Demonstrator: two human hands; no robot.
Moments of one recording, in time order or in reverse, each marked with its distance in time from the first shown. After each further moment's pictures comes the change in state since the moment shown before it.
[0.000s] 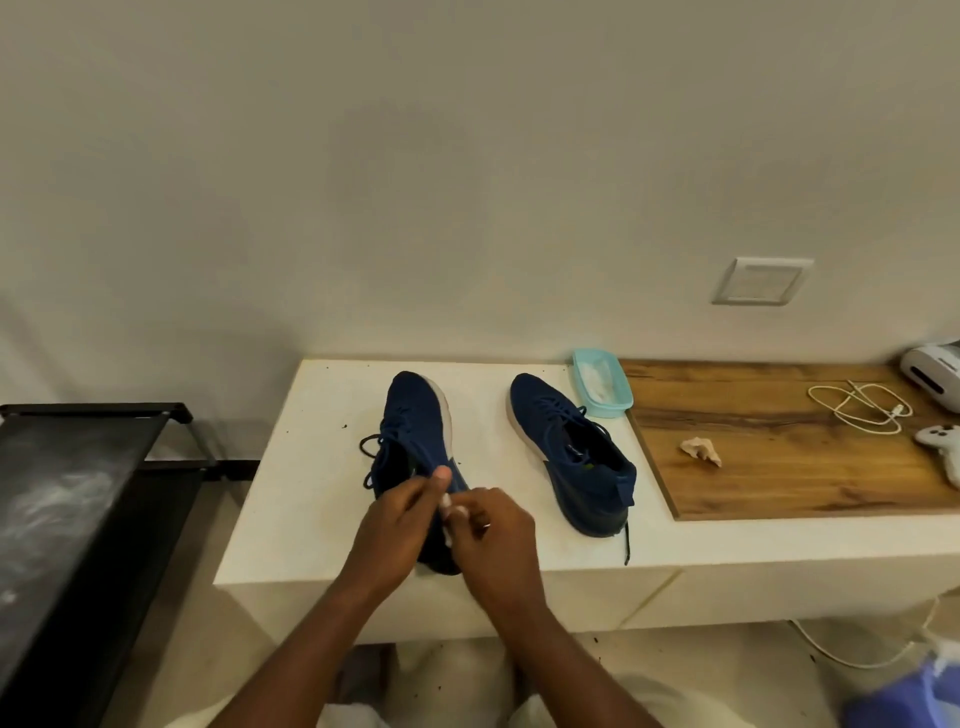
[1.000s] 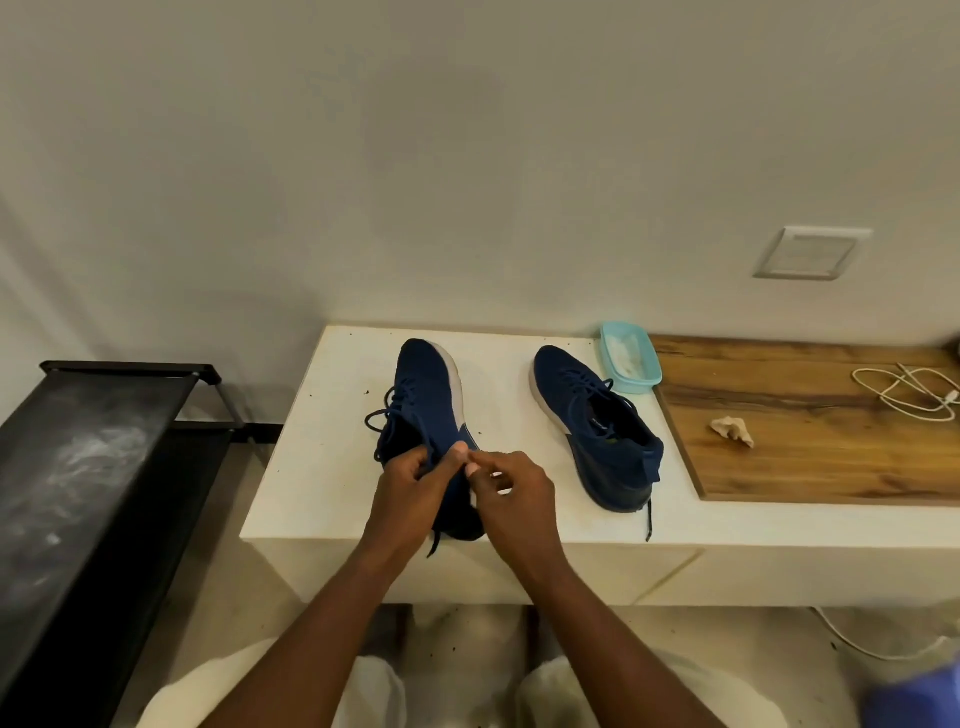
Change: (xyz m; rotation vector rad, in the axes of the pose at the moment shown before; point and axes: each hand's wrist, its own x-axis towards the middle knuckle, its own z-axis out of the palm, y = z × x) left_hand 0.002 -0.010 0.010 -0.192 0.175 -0.042; right_hand 0.018 0.016 0.006 0.024 -0.040 0.108
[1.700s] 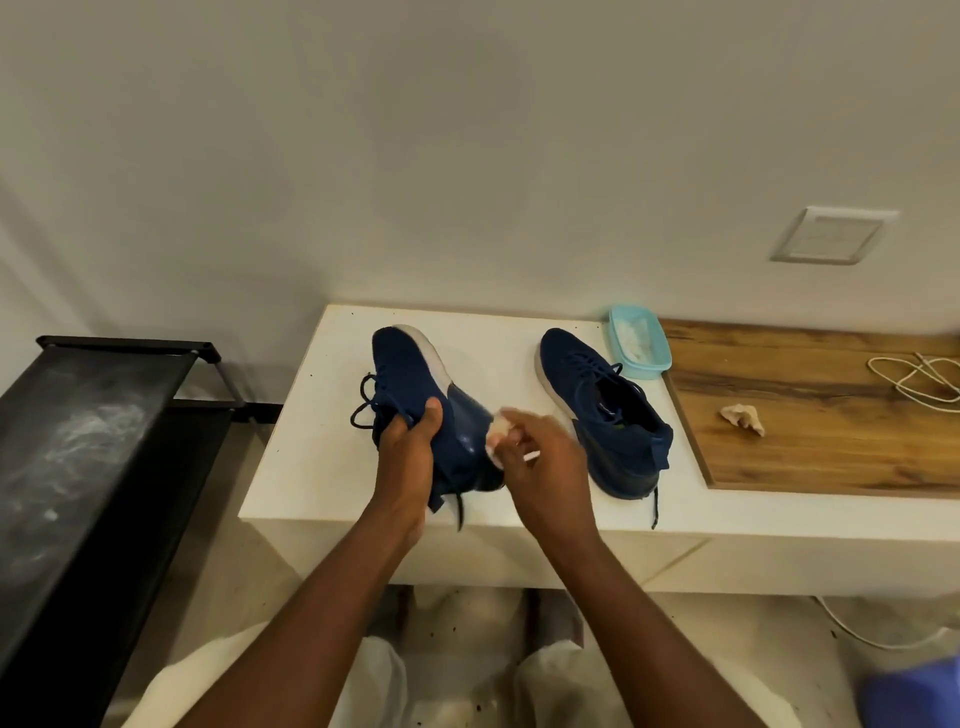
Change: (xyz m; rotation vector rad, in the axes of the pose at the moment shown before) left_hand 0.006 0.028 0.008 -0.340 0.157 -0.199; right_hand 0.007 -0.011 -0.028 -0.138 0.063 -0.144
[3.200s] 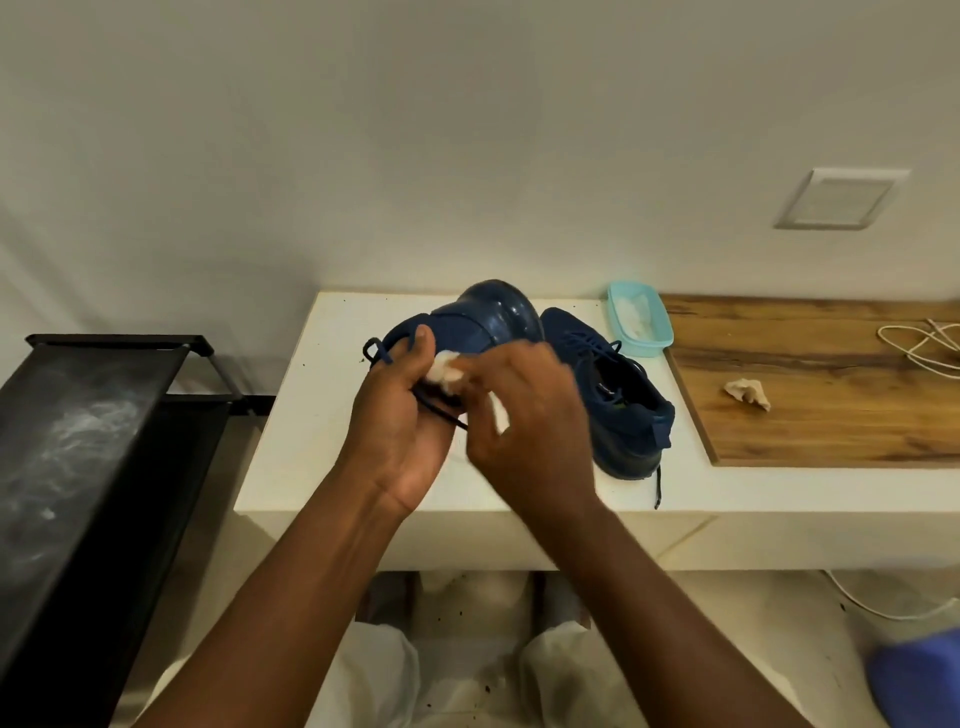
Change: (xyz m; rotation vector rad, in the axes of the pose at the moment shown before) left_hand -0.032 0.063 0.012 -0.502 -0.324 -0.025; right_hand 0.006 -0.063 -0.020 -0.237 0.185 -0.536
